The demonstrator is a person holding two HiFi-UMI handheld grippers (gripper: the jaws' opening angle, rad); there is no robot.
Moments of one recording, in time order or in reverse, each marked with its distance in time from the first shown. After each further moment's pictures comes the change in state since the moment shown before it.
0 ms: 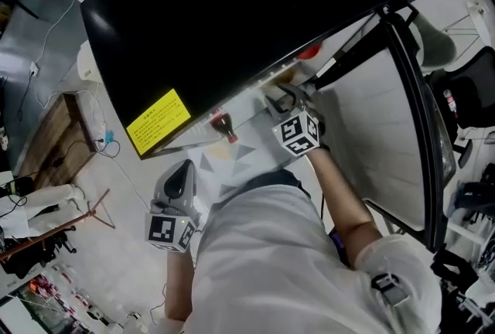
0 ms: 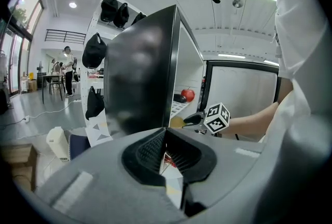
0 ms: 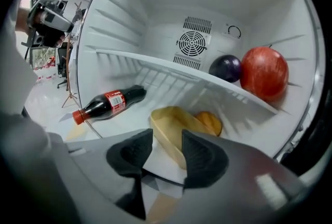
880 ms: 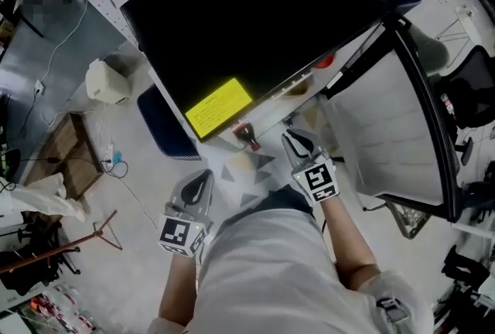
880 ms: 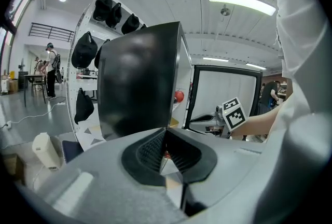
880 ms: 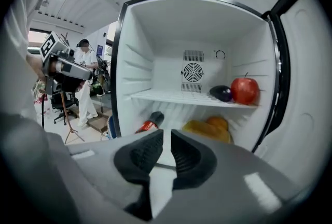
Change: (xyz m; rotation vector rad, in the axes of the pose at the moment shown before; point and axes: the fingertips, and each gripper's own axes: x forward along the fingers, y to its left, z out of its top) left arm -0.030 0.020 -0.006 0.048 -0.021 -0.179; right arm -0.089 0.081 0.052 0.257 -0.167 -0.026
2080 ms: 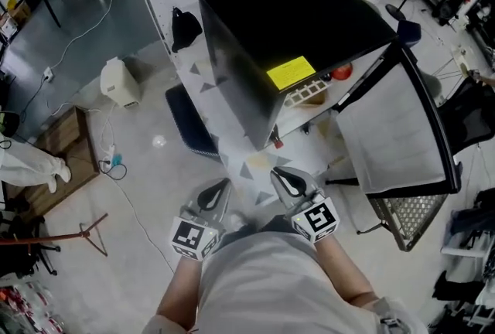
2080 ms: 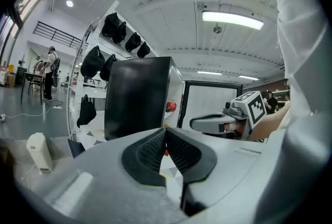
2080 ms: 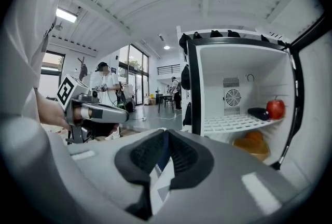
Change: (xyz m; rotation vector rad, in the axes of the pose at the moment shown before) left arm -0.096 -0.003 -0.021 -0.016 -0.157 -0.054; right arm -0.057 0.182 0.084 0.068 -0.197 0.148
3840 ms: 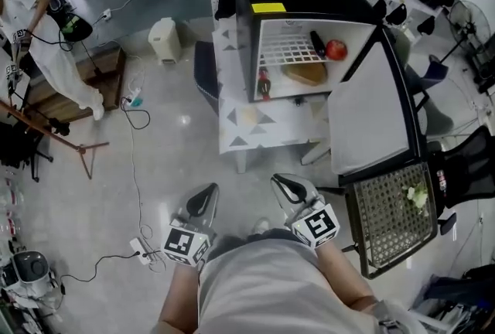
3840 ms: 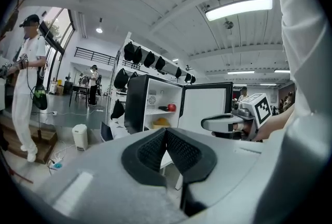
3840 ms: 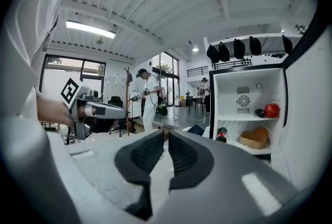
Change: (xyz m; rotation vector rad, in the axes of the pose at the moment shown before) left arm -0.113 -0.269 -0.041 -0.045 -0.083 0.446; right arm -0.259 0.046 -0.042 -0.104 -0.034 0.359
